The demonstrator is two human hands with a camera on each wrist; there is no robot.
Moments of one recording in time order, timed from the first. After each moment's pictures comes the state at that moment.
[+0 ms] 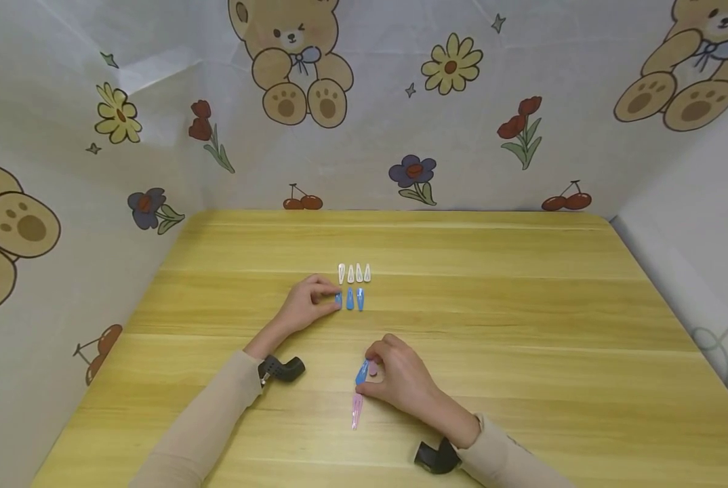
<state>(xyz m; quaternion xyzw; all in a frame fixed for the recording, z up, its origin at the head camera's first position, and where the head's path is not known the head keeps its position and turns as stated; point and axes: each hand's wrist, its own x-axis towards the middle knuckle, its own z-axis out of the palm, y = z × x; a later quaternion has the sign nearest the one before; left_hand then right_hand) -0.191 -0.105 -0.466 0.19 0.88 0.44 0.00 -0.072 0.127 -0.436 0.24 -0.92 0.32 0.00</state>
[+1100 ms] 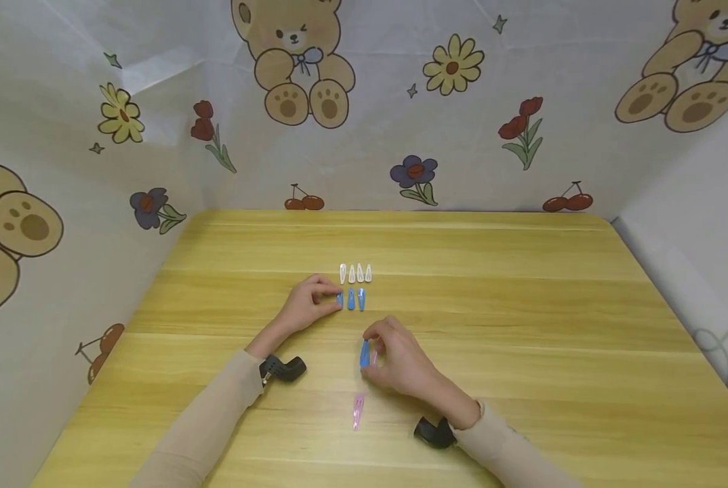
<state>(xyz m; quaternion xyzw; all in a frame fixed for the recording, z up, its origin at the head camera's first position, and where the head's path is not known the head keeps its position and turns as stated) -0.191 -0.106 -0.466 0.19 0.88 0.44 -0.01 -0.091 0.129 -0.421 0.24 -0.89 0.38 -0.03</state>
